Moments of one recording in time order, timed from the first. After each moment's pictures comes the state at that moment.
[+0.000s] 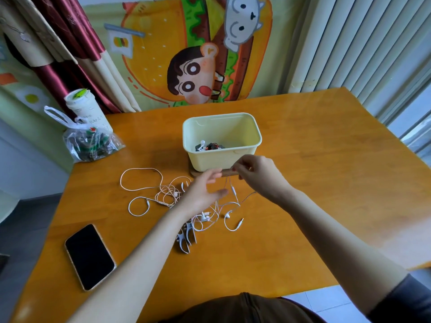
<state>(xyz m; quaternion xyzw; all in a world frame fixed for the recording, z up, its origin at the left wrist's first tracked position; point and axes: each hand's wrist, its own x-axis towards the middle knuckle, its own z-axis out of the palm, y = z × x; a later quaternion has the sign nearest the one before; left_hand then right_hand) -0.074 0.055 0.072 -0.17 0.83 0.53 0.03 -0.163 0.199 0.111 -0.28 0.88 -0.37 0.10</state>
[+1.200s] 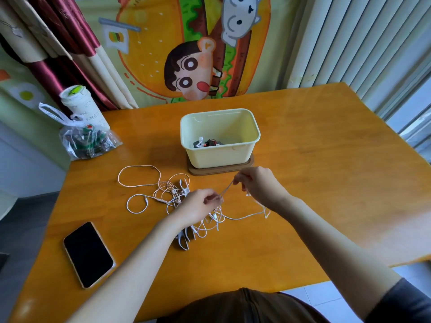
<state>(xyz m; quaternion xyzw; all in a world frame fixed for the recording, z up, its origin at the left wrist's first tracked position) -0.055 0.052 0.050 -0.13 0.87 0.46 0.12 -0.158 0.210 0.088 -0.30 0.88 -0.33 0.16</state>
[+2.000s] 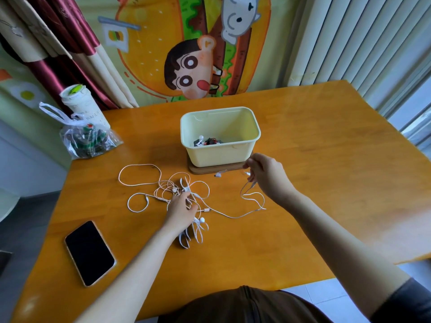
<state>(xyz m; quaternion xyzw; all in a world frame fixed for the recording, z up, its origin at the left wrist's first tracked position) -0.036 0.036 0.013 -0.32 0.85 0.40 0.09 -0.167 0.216 0.087 -0.23 0.86 -0.44 0.10</state>
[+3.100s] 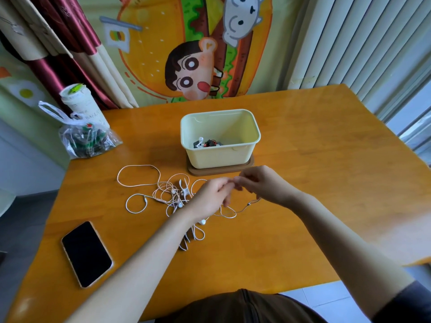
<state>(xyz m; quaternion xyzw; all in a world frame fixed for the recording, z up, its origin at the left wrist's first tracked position) -0.072 0.078 0.075 -0.08 0.82 0.56 0.05 -0.170 0.221 0.090 -0.36 0.82 -0.38 0.23</state>
